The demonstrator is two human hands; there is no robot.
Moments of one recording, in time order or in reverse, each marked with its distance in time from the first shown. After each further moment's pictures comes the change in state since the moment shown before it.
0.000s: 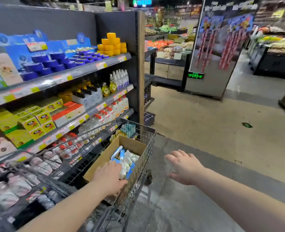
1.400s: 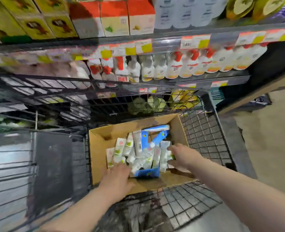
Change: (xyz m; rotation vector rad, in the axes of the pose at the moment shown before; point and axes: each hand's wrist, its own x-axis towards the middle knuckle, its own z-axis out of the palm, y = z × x) left_hand 0.307 -0.064 0.155 -0.767 -0.448 -0.702; right_hand 0.560 -0.049 0.122 -0.287 -0.674 -0.646
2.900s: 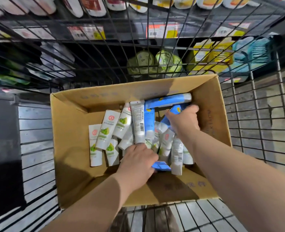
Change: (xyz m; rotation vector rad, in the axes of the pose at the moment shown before) left_hand 0.162 0.012 0.103 0.073 0.152 0.299; right_hand 0.199 0.003 0.081 0.903 0.395 0.574
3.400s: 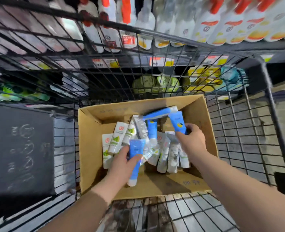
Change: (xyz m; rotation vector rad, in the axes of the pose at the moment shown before) left_hand -0.054 -0.016 -0.038 -1.152 0.298 -0.508; right_hand -0.066 0.011 -0.056 0.172 -0.021 -0.173
